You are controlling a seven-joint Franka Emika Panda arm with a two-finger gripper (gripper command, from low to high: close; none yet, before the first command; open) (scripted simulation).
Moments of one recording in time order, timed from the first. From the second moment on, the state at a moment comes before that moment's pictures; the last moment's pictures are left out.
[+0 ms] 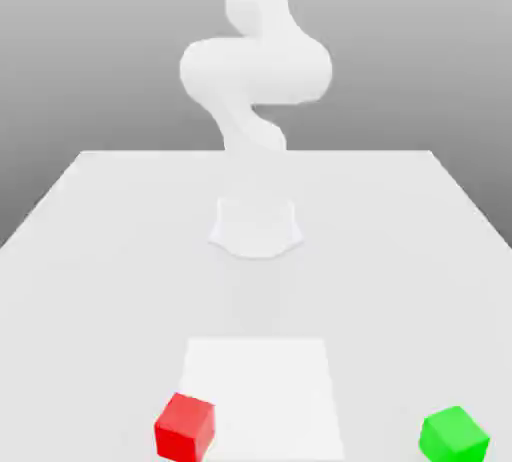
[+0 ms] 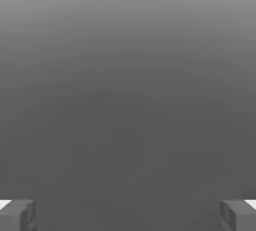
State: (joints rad) arm -0.01 -0.71 0.00 -2.31 0.00 2.33 0.82
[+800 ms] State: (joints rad) arm -0.11 0.17 -0.04 -2.44 0.02 2.65 0.96
